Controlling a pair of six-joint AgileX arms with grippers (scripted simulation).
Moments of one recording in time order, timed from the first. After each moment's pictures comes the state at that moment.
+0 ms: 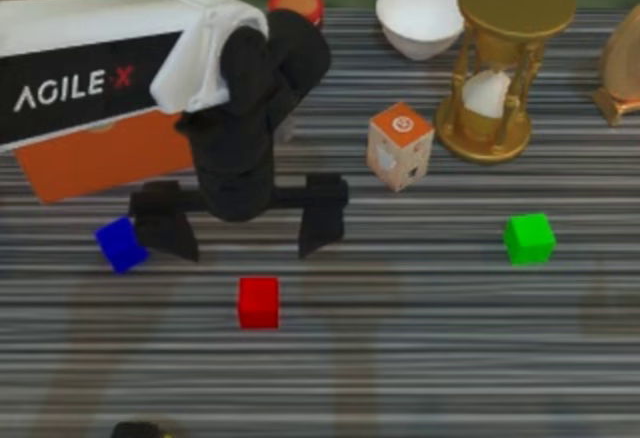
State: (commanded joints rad) left arm -0.61 1.94 1.43 -1.03 -0.01 -0.62; right arm 0.00 0.00 0.00 0.00 0.00 0.00
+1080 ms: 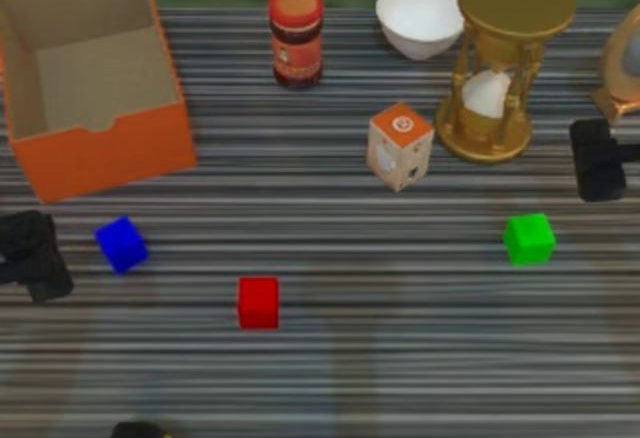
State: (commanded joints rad) left arm -0.12 0.57 0.38 -0.35 -0.03 -0.32; right arm 0.21 1.44 1.06 -0.74 0.00 0.12
